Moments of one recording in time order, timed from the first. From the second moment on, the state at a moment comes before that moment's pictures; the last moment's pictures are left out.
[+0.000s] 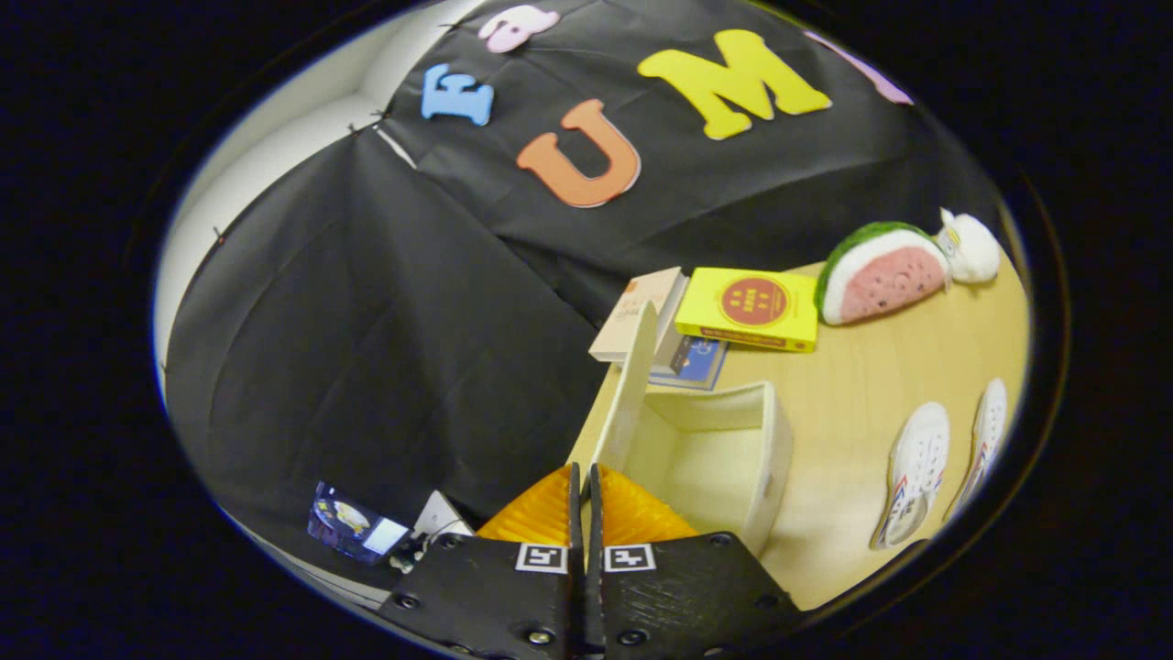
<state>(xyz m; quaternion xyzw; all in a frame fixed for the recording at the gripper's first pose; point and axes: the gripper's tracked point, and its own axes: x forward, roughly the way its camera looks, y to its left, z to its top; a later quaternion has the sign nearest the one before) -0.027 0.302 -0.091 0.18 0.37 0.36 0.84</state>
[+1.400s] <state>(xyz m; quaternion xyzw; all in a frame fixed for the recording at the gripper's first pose) -0.010 0.391 -0.050 0.01 0.19 0.36 0.91</state>
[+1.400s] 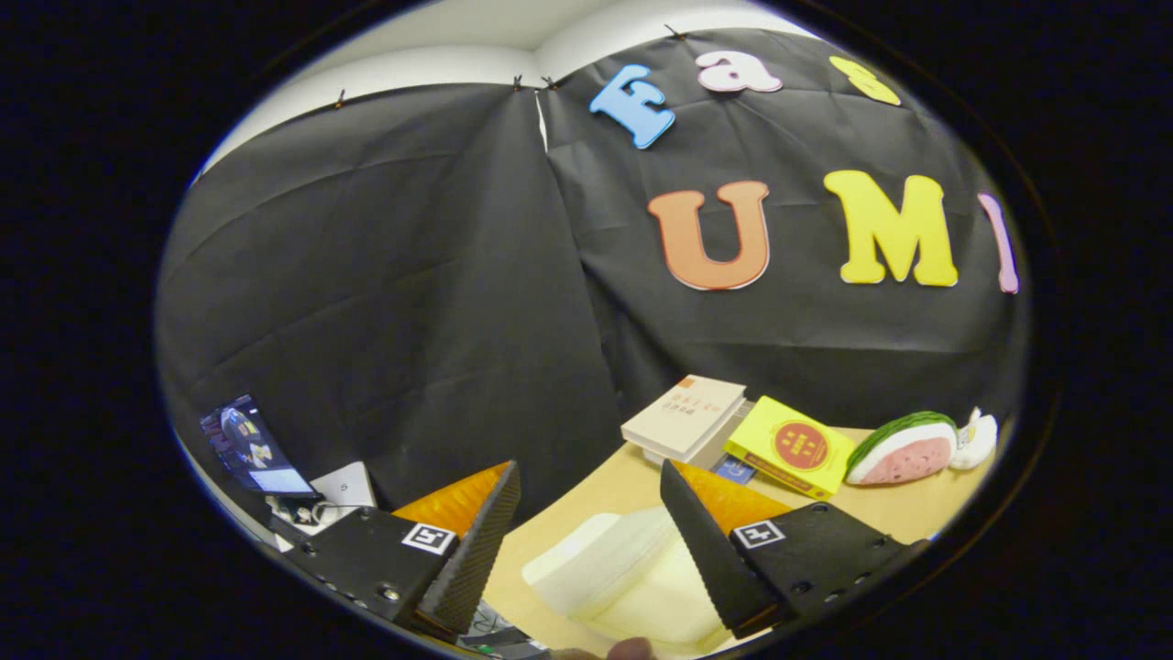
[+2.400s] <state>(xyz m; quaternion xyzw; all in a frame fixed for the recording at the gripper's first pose) 0.008 0.000 -0.247 0.01 0.30 0.12 0.95</state>
